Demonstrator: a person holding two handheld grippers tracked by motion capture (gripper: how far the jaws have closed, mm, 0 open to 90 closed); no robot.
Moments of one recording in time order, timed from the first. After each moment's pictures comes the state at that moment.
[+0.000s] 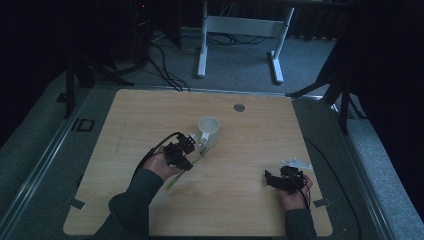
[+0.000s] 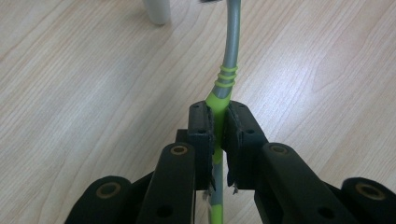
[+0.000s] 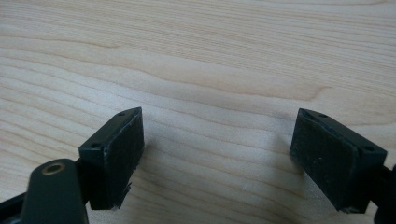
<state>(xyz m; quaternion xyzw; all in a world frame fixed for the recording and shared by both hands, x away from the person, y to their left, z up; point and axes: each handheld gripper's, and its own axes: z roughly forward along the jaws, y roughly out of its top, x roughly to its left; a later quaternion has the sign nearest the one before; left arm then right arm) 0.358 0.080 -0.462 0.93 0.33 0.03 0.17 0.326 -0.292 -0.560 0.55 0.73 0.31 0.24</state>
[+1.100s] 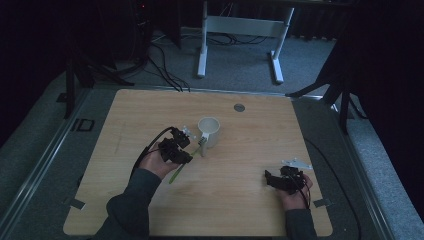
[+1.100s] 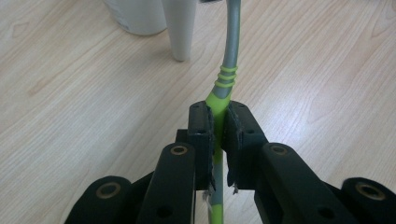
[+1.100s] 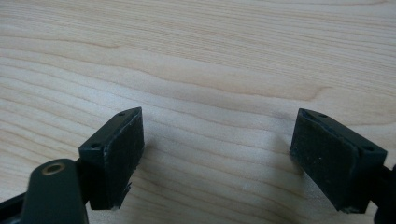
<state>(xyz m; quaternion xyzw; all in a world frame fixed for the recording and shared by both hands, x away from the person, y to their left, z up) 0.355 0.093 -0.445 0.90 0.35 0.06 0.23 0.326 -0.292 -0.560 0.55 0.73 0.31 0.24</state>
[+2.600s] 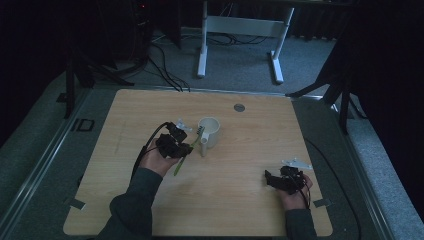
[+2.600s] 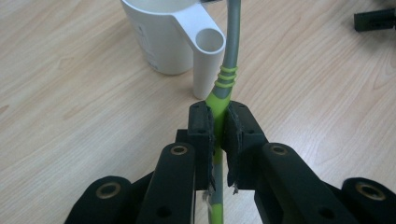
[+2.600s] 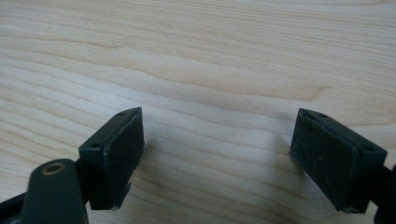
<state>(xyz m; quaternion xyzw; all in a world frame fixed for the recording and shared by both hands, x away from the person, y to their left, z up) 0.356 0.100 -0.434 0.87 0.38 0.11 0.29 0.326 -0.292 -0.560 0.55 0.73 0.31 0.24</state>
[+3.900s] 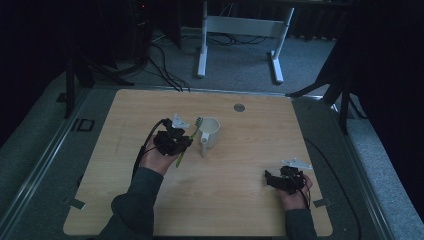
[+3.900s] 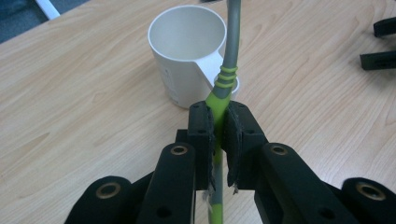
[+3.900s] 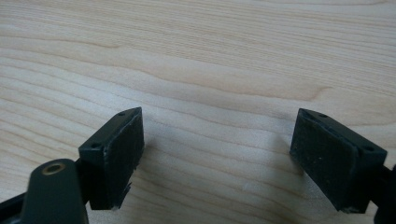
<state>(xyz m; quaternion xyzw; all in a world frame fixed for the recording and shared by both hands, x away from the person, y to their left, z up) 0.352 0.104 -0.423 0.84 0.39 0.16 0.34 0.326 -0.292 -0.560 0.55 0.73 0.31 0.24</state>
